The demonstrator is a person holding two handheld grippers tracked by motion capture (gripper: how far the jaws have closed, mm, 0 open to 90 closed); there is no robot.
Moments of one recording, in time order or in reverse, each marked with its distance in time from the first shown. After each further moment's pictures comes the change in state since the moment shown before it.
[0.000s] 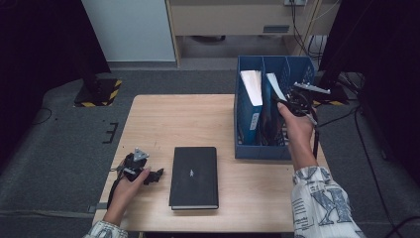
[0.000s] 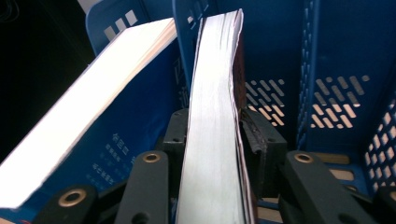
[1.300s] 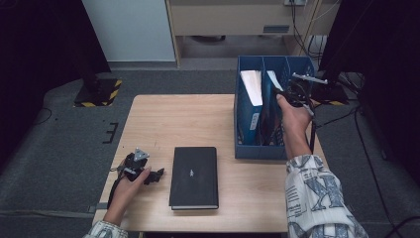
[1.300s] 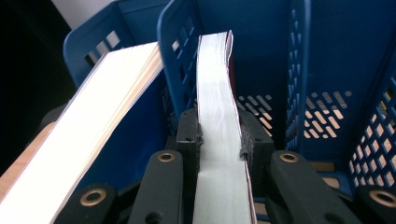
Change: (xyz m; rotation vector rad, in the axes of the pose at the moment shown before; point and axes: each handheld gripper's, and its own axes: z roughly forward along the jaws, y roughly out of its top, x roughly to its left) left arm -0.001 0.001 0.001 -0.005 -0.003 -0.001; right arm 0.005 0.022 0.013 -0.003 -0.084 0.027
